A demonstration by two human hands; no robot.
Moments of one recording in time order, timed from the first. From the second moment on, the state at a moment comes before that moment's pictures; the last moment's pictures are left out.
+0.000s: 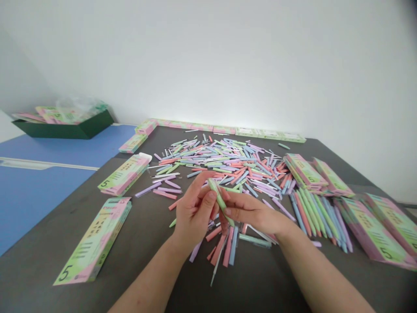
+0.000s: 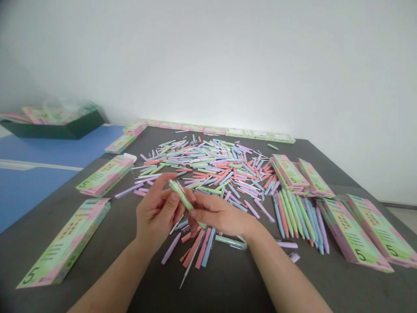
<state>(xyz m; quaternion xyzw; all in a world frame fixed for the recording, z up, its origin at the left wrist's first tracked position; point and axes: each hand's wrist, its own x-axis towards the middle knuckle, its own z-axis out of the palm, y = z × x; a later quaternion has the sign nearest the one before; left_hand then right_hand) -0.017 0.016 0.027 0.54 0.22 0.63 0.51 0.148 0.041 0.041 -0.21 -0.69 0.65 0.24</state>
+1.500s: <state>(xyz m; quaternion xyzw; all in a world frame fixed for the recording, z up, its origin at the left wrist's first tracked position) 0.007 0.036 -0.005 0.54 0.36 0.46 0.60 0.175 -0.006 -0.023 -0.52 -0.68 0.37 0.37</state>
